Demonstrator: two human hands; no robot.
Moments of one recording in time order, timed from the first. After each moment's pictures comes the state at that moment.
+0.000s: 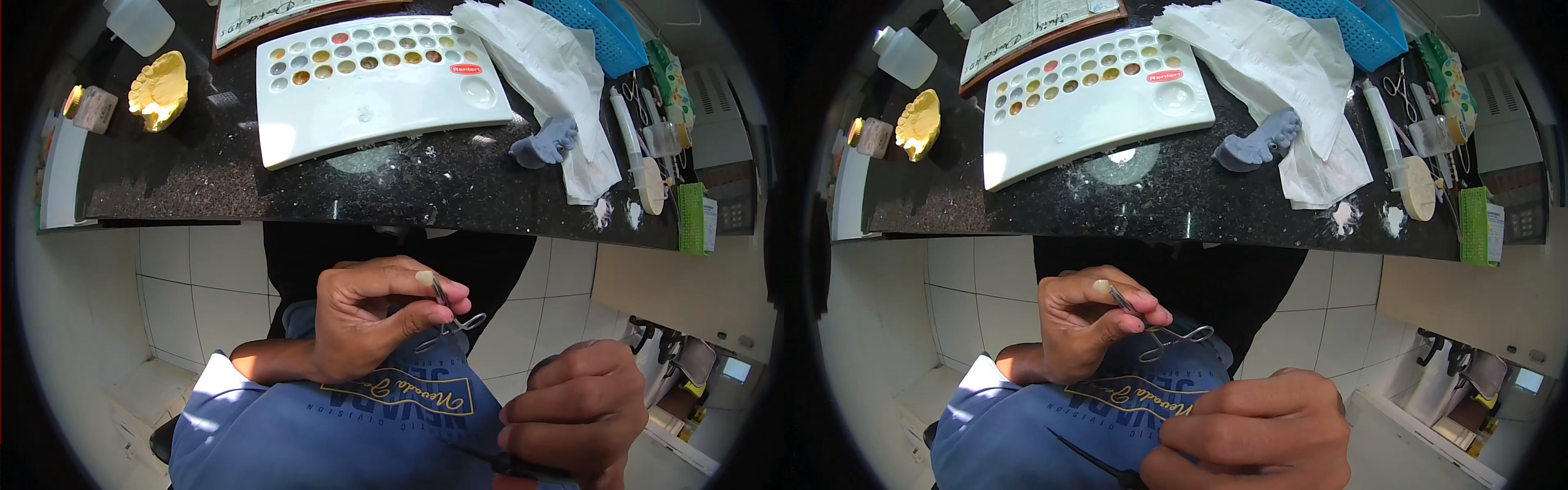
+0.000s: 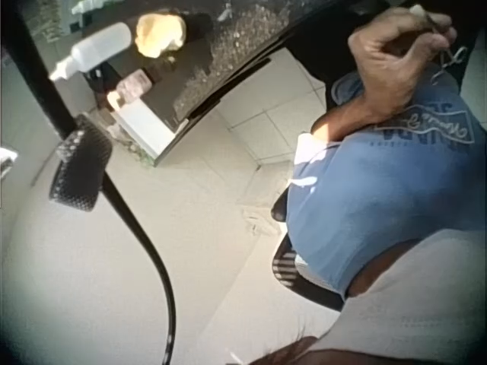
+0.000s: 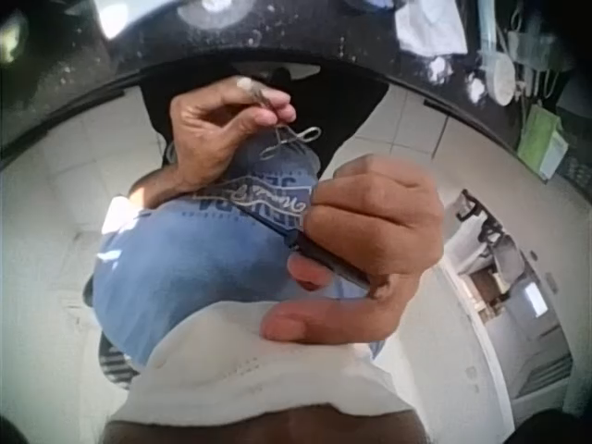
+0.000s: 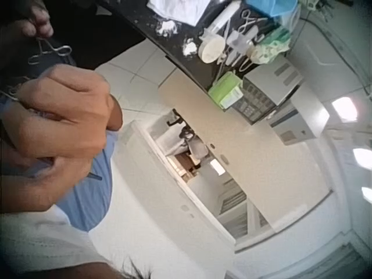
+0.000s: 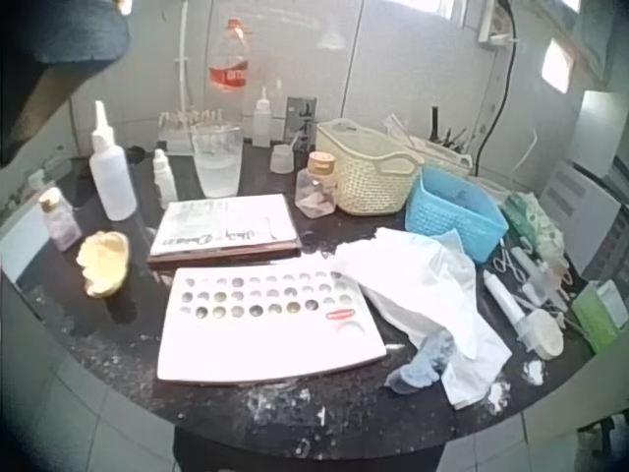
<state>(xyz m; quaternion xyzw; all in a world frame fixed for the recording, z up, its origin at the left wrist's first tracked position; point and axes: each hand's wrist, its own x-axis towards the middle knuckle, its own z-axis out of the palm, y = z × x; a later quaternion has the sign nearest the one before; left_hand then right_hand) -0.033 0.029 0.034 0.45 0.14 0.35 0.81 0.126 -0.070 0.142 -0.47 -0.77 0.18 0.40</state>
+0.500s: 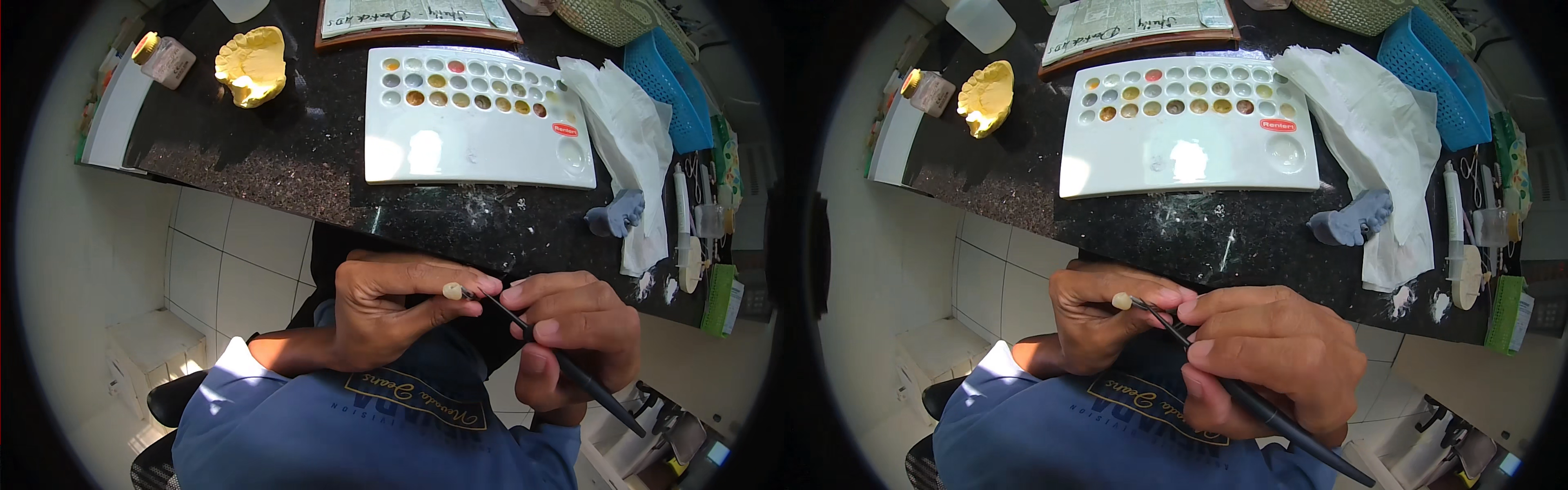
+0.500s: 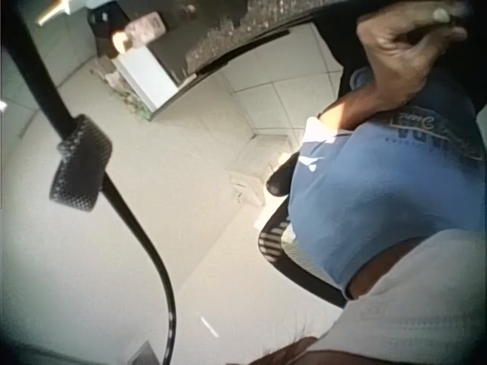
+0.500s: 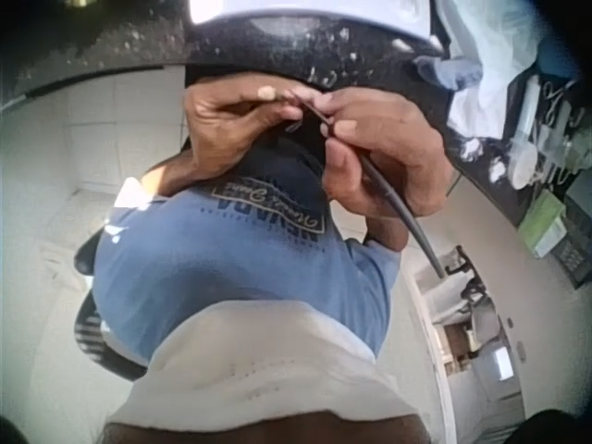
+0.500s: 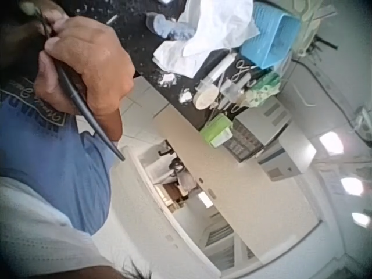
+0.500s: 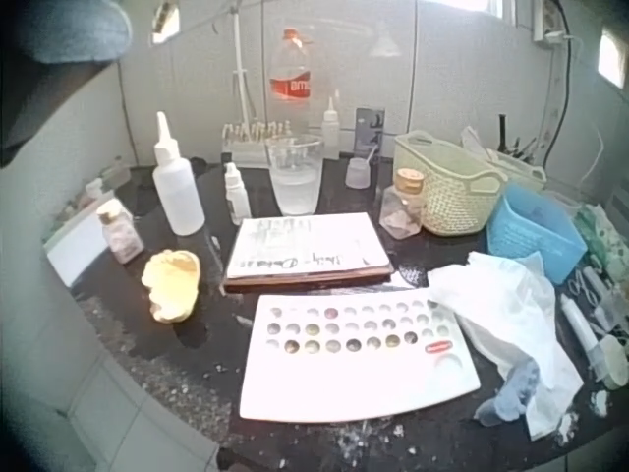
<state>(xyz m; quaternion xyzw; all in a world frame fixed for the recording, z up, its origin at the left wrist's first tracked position) -0.043 0.051 0.039 0.52 0.22 0.41 0.72 0.121 -0.009 0.089 -0.45 -0.64 0.19 0.59</state>
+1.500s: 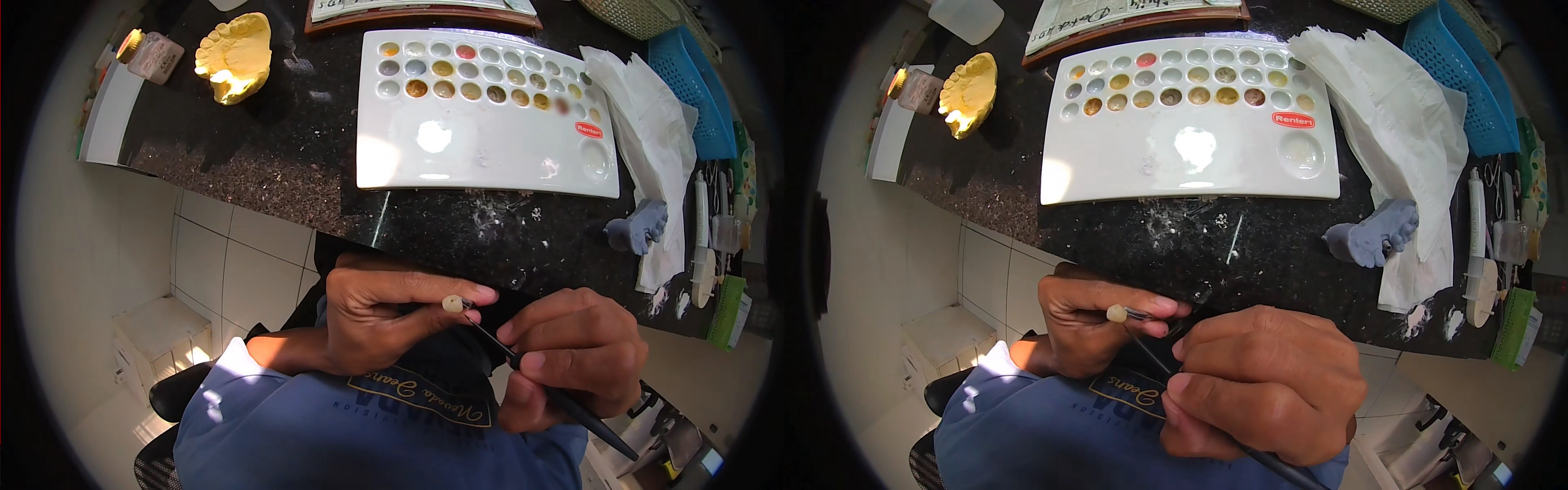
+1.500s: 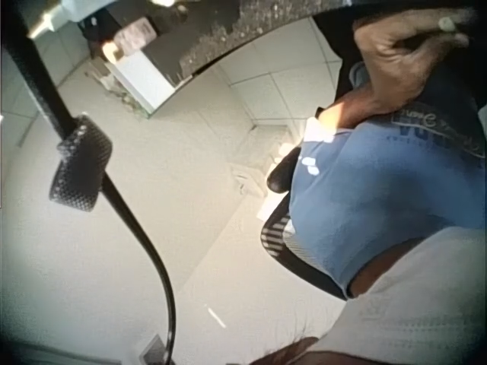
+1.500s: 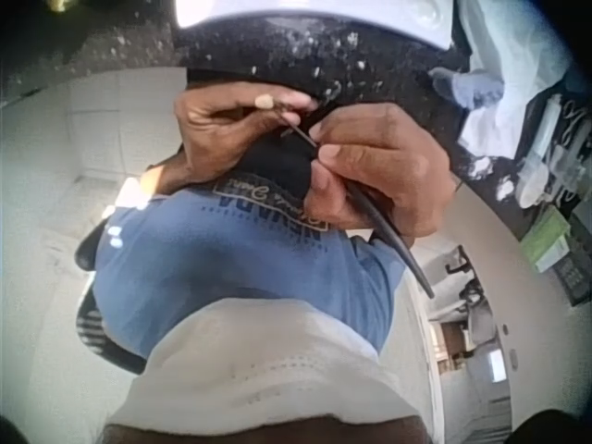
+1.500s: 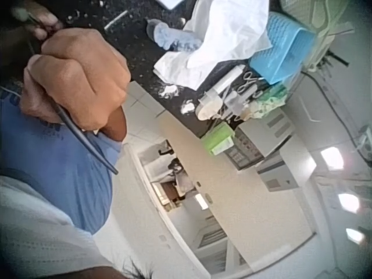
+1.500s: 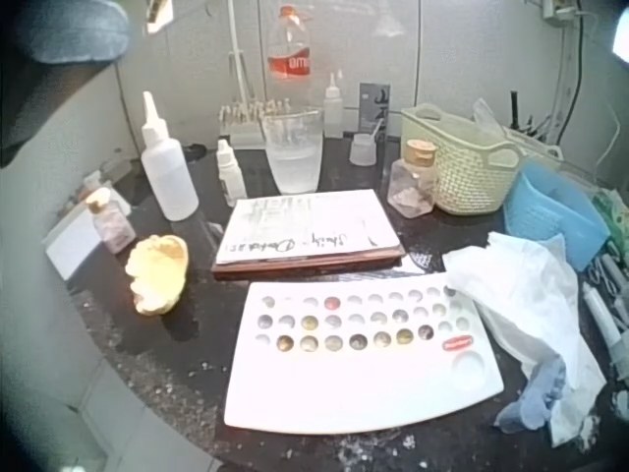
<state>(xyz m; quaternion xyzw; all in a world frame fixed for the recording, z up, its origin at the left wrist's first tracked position) -0.049 0.052 0.041 0.54 0.26 0.35 0.72 0.135 0.001 0.087 -0.38 -0.72 0.24 0.52</state>
